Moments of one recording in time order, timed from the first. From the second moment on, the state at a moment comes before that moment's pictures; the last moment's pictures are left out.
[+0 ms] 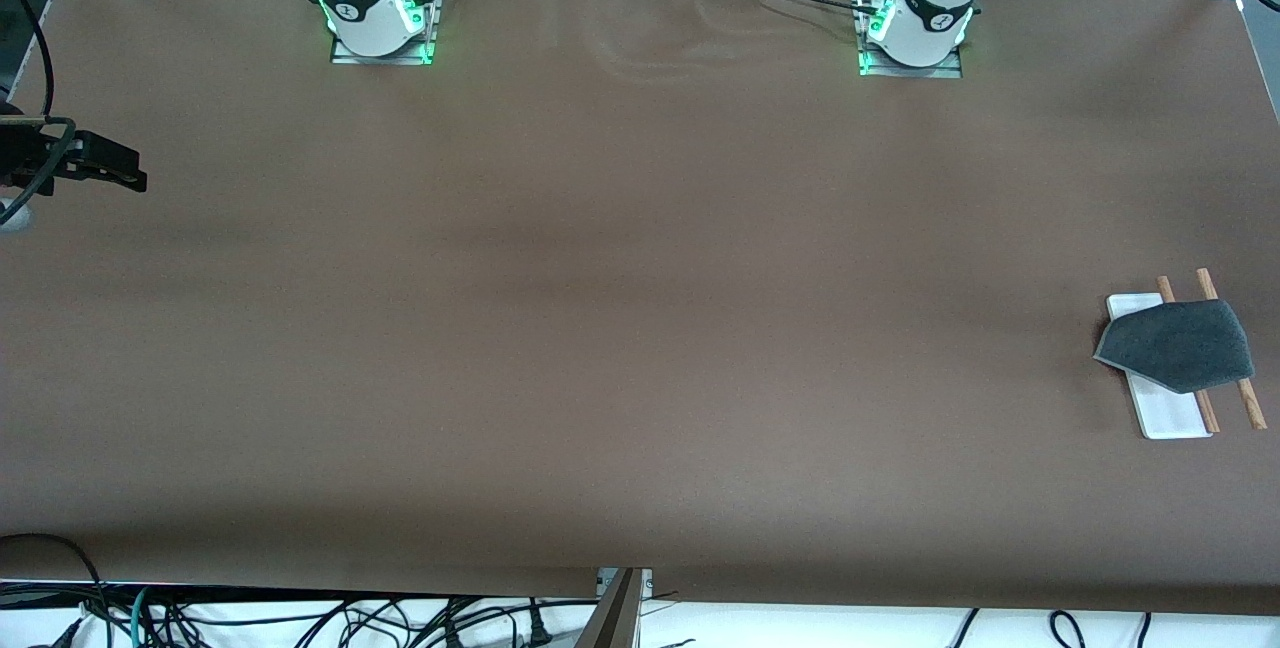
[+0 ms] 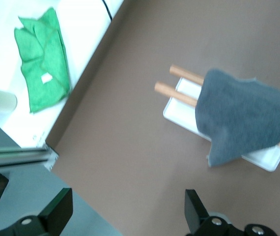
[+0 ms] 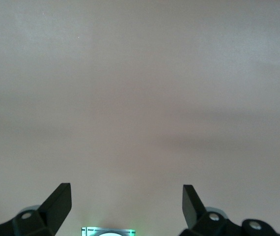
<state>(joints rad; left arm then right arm) 0.61 0.67 0.06 -1.15 -0.33 2.10 1.80 -0.12 0.16 0.09 -1.40 -0.07 1.43 -0.11</state>
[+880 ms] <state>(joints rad) 0.35 0.50 0.06 -1.14 -0.15 1.75 1.07 -0.12 0.16 0.09 -1.40 -0.07 1.43 -0.11</state>
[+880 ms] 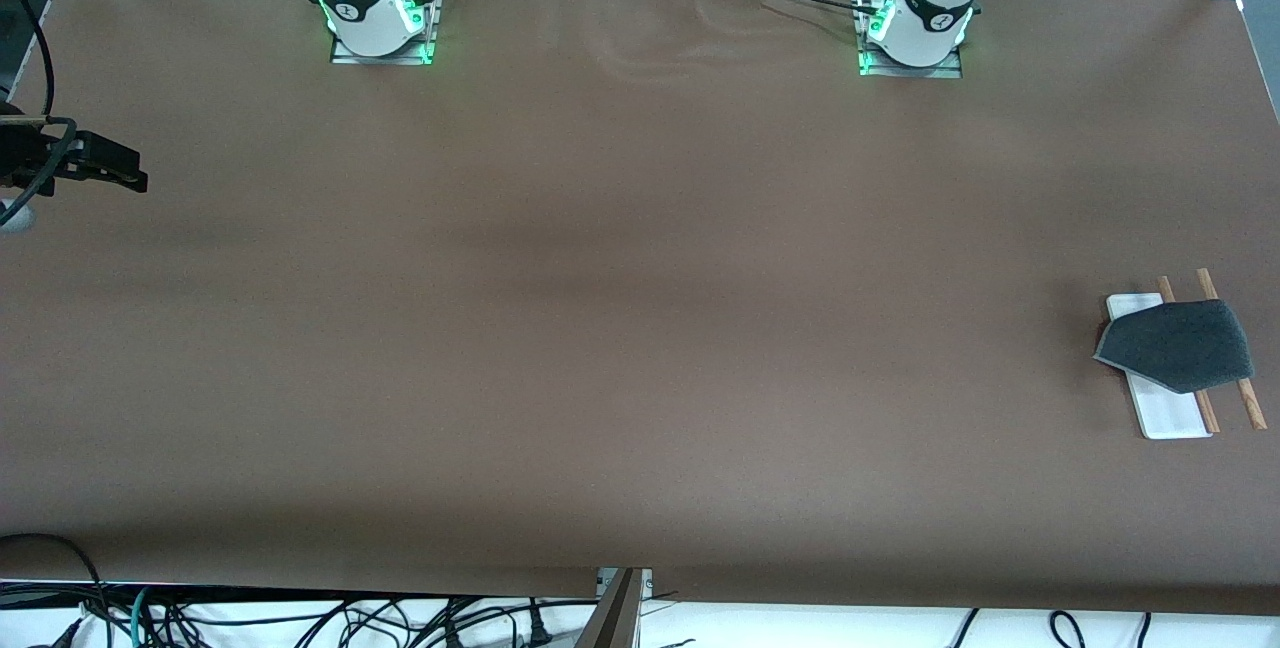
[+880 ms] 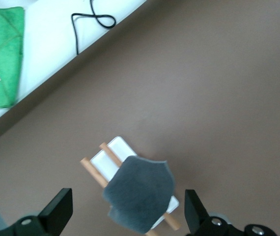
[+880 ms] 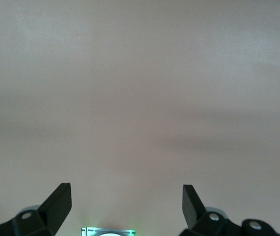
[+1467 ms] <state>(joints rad) 0.12 0.27 0.06 -1.33 0.00 1.66 0.54 -0.12 0.16 0.09 -1.40 -0.07 1.43 -0.11</state>
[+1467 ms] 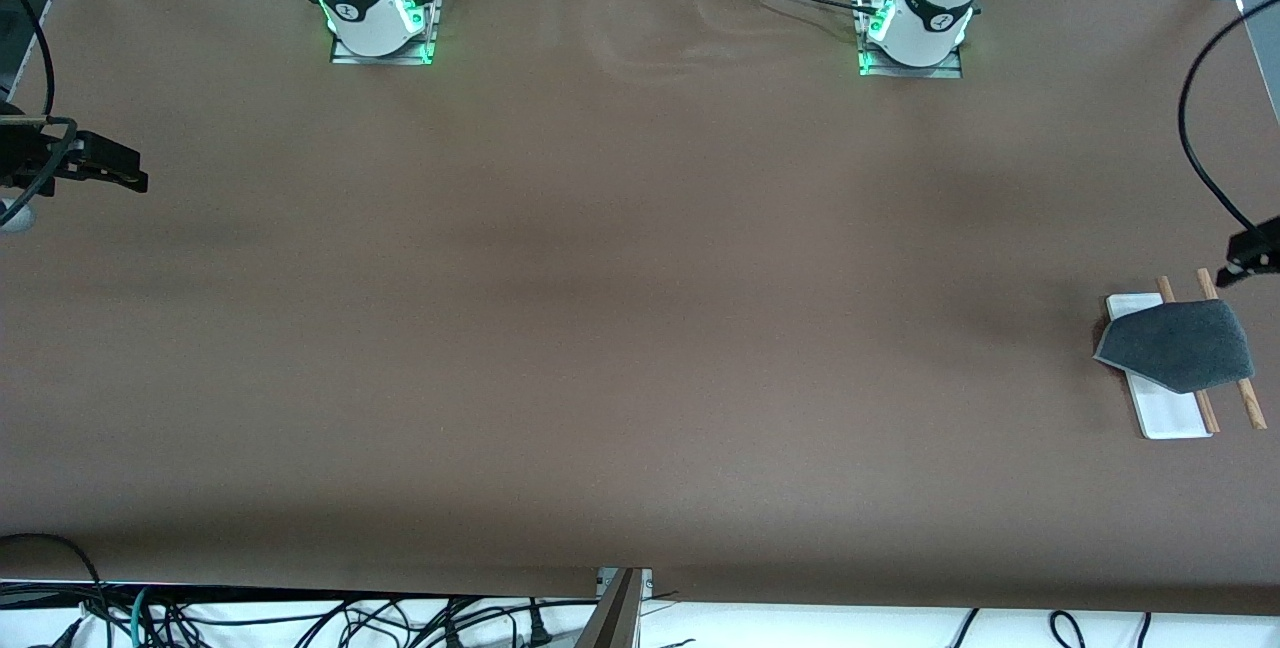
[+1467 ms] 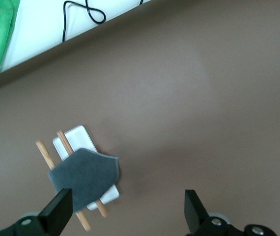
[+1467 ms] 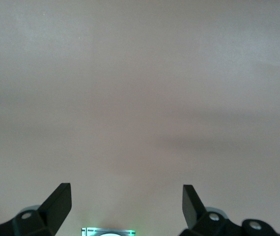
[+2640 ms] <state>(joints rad) 0.11 -0.10 -0.03 -1.77 0.00 1.61 0.12 -0.12 0.16 0.09 -1.40 -0.07 1.44 -0.11</state>
